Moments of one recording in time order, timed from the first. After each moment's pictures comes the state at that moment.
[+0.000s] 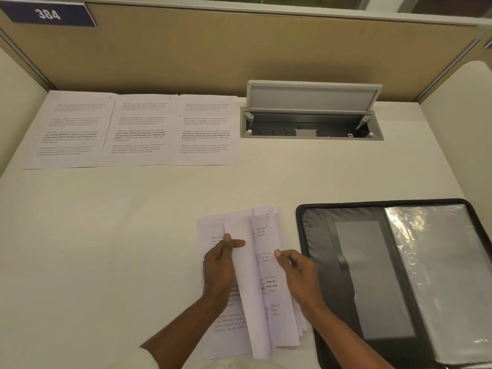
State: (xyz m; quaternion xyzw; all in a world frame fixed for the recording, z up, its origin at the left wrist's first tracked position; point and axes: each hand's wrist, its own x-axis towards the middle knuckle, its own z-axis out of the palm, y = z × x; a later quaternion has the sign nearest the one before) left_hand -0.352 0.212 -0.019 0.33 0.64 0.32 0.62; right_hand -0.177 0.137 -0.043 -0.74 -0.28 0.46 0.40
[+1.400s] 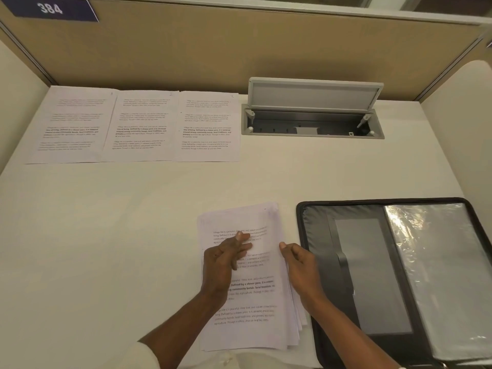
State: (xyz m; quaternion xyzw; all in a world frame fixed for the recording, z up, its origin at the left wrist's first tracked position) left_hand -0.357 0.210 -0.006 0.35 0.55 0.35 0.67; right_hand -0.172 0.144 -0.037 -0.74 -0.26 0.47 0.41
